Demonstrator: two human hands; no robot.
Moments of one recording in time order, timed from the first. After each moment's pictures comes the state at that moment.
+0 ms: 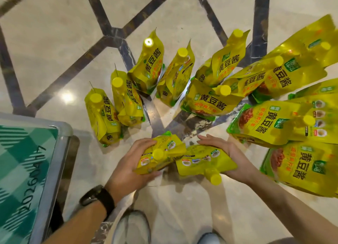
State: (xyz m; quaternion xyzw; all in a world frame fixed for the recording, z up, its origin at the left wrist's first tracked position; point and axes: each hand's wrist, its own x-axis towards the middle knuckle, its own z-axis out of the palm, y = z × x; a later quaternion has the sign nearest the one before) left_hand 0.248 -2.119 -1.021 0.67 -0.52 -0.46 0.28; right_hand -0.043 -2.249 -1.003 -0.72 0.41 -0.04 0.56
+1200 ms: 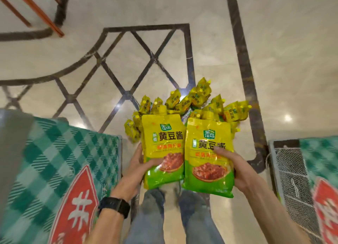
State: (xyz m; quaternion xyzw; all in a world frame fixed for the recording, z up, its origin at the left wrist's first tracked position) left_hand 0.157 -2.053 -0.400 0.60 -0.19 -0.70 0.35; right_hand -0.116 -2.102 -0.392 -0.11 0.56 -0.25 0.78
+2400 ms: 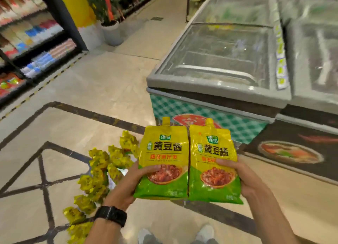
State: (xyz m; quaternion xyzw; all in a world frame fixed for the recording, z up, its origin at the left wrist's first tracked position) left_hand -0.039 -1.876 -0.173 0.30 -0.52 -0.80 -0.04; right_hand -0.199 -1.620 -0.186 0.06 0.56 -0.70 0.44
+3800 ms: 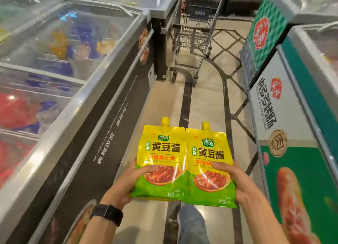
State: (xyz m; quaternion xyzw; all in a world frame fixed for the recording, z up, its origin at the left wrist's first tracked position) left_hand -0.494 -0.933 -0.202 -0.19 -0.57 -0.46 -0.66; right_hand -0.219 -0.837 -0.207 0.41 0.26 -0.83 -0.29
